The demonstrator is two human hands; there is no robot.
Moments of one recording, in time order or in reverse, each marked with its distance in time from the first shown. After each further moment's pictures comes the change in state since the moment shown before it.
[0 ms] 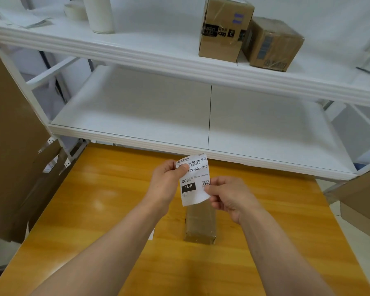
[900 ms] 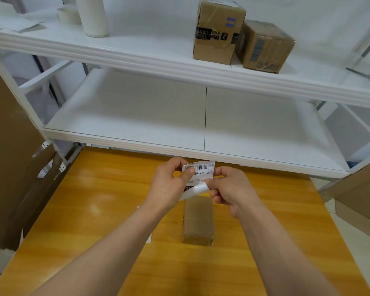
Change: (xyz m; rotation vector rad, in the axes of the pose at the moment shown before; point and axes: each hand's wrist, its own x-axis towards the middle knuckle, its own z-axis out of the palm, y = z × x) left_hand -0.002 0.001 0.005 0.329 -0.068 0.323; right_hand -0.011 -0.018 -0.003 0.011 0.075 -0.108
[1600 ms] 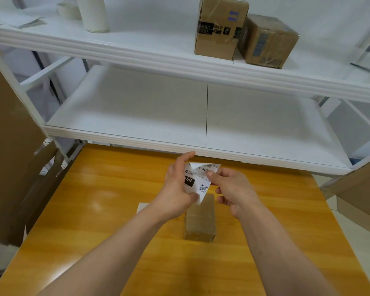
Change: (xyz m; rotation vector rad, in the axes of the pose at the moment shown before) left_hand -0.008 -0.016 0.005 0.086 -0.218 -0.026; right_hand 0.004 0.014 0.005 0.048 0.045 0.030
